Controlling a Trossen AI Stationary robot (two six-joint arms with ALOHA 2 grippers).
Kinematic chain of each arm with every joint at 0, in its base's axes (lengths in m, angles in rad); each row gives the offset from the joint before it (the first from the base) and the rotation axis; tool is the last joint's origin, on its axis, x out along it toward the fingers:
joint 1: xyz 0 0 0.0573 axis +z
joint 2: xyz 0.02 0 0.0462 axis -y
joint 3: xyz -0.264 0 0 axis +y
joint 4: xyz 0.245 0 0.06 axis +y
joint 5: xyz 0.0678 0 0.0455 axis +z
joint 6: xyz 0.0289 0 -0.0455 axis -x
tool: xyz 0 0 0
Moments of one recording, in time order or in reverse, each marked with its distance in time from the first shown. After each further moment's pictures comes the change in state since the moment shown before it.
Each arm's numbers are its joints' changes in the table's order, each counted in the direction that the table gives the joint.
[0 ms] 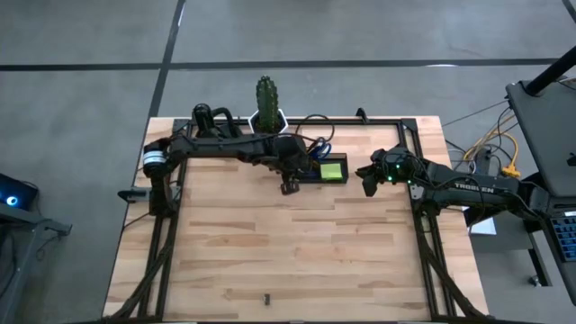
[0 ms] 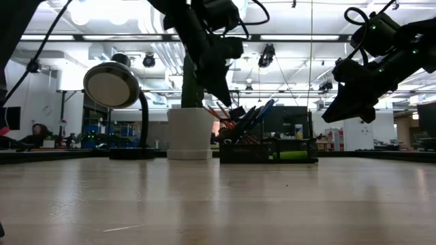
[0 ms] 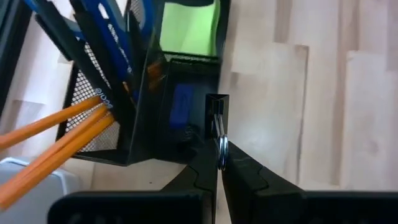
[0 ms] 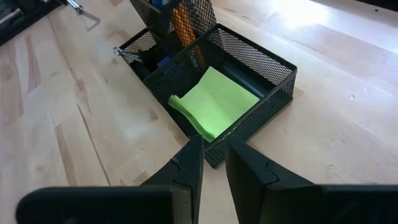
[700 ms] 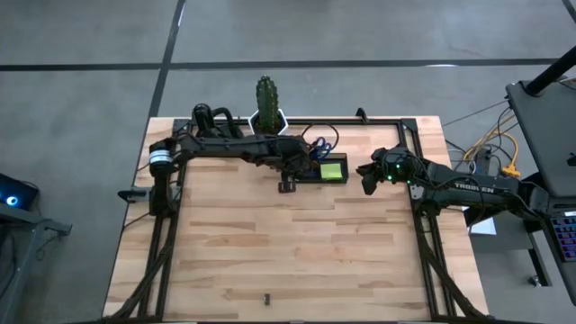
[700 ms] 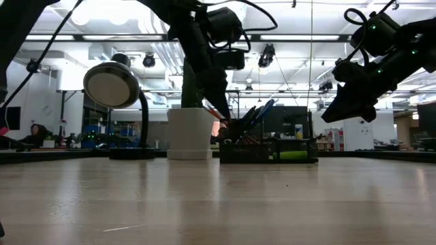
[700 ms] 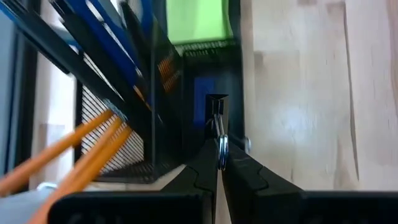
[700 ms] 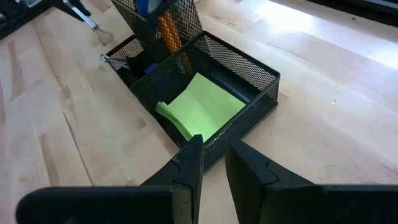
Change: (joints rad) left arm 0.017 -0.051 0.013 -0.036 0.056 -0.227; right arm 0.000 -0.001 0.000 -0.006 -0.053 0.001
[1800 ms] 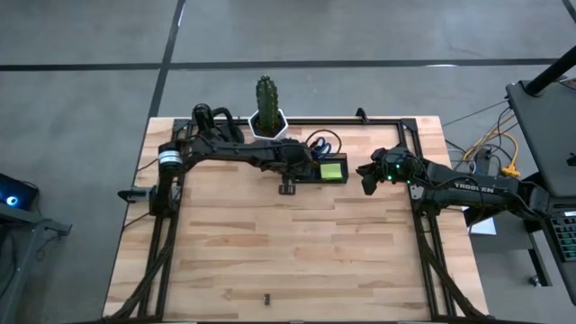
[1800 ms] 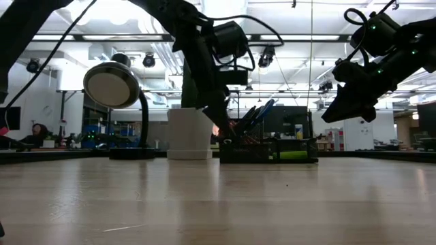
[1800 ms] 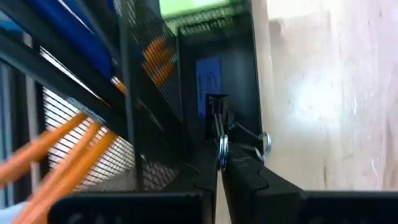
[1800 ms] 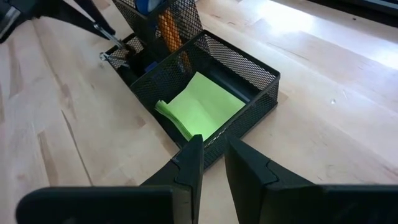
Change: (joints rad) left arm -0.006 -0.077 0.011 -0.034 0.079 -0.076; right arm 0.000 -0.001 0.001 0.001 0.000 0.008
